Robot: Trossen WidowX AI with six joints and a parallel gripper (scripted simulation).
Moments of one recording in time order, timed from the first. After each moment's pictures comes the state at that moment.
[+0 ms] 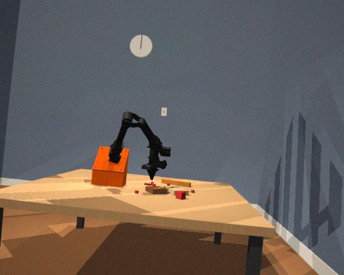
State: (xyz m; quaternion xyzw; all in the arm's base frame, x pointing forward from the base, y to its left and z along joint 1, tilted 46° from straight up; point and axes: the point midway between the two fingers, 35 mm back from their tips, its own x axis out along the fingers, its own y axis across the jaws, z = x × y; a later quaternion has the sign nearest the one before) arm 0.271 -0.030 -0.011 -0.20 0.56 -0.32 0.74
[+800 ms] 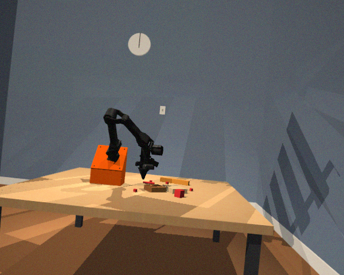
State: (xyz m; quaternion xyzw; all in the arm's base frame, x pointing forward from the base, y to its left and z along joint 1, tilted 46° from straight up) arm 0.244 -0.085 0.038 -0.48 0.64 -0.07 0.59
